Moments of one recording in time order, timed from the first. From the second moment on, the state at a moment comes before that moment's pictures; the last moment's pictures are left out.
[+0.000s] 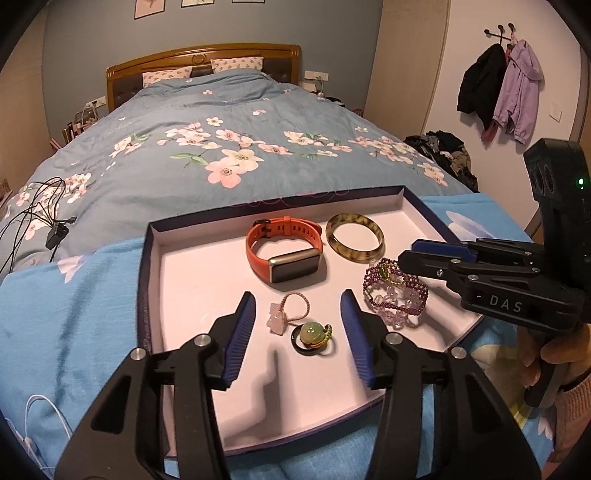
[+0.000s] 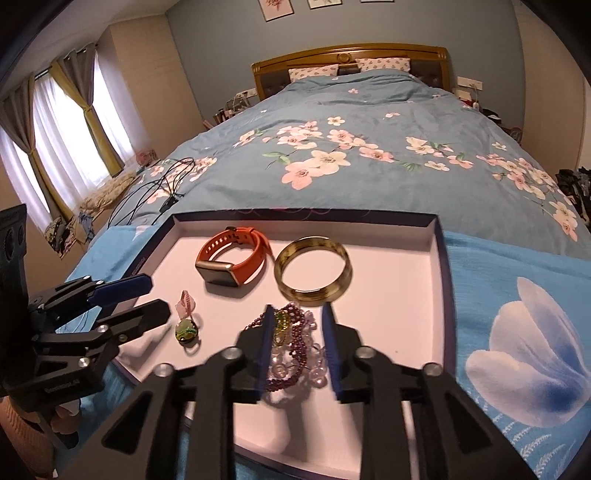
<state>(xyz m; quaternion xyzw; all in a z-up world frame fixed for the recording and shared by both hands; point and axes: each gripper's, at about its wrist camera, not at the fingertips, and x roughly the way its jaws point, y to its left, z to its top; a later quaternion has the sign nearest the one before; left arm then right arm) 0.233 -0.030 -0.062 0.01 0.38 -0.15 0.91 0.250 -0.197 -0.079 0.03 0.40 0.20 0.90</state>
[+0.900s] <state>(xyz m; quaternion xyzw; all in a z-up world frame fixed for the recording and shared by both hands) 0.092 -0.005 -0.046 0.05 0.34 -0.18 0.92 0.115 -0.197 -0.061 -0.02 0.37 0.29 0.88</state>
